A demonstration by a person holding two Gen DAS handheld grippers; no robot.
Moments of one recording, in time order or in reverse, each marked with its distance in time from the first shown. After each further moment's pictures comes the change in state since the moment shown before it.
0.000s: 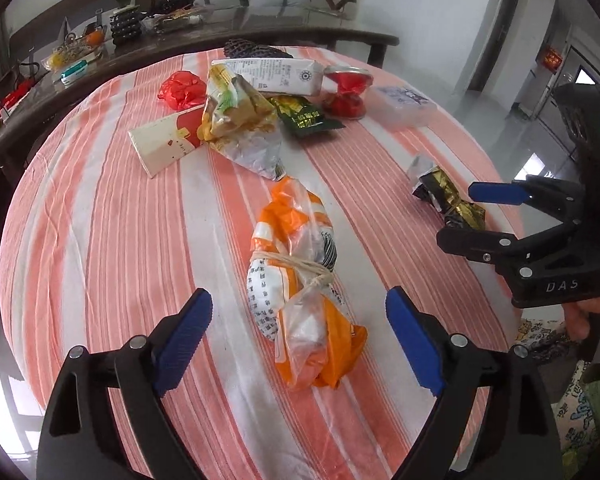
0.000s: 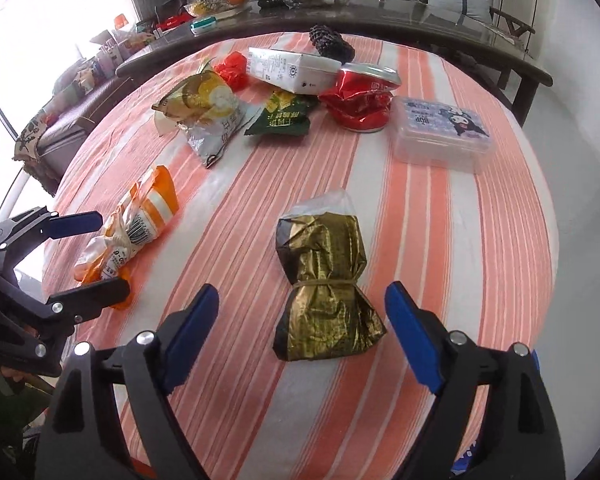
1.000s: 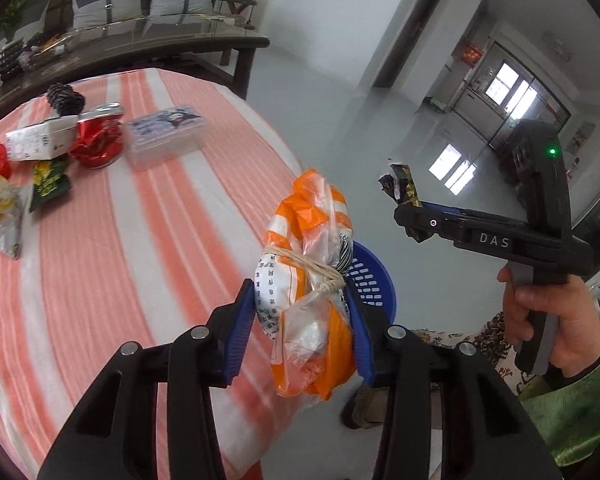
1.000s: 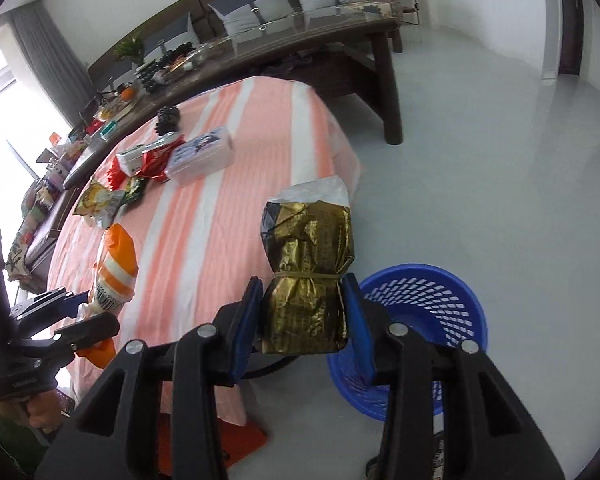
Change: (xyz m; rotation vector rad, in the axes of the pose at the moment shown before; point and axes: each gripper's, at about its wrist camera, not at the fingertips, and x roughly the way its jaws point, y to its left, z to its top) left arm 0.016 -0.210 0.041 0.101 -0.017 -0.339; right arm -0.110 -0.203 -0.102 0.409 -0.150 -0.058
